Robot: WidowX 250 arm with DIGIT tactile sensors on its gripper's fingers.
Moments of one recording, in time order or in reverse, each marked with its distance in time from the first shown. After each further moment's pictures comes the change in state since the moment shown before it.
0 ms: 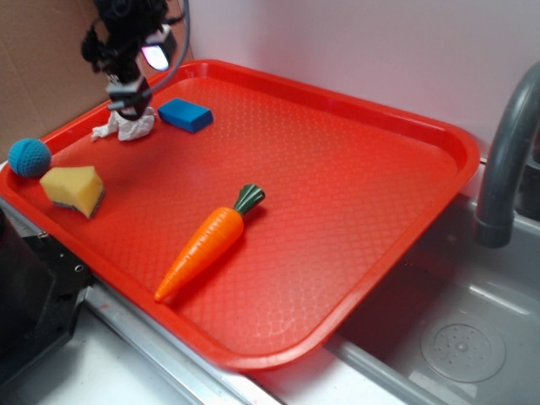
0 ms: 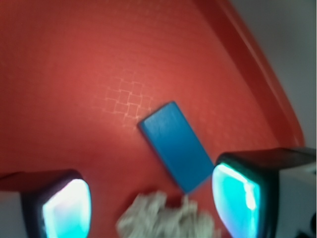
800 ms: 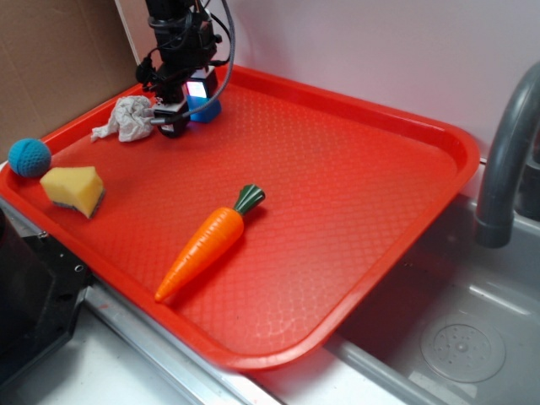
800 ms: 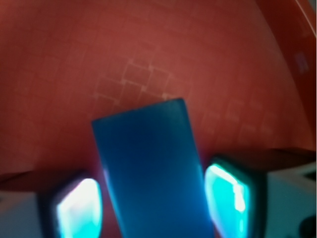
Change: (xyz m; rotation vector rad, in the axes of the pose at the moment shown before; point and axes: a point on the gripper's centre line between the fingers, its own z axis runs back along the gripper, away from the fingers) arm -0.005 0.031 -0.055 -0.137 0.101 -0.005
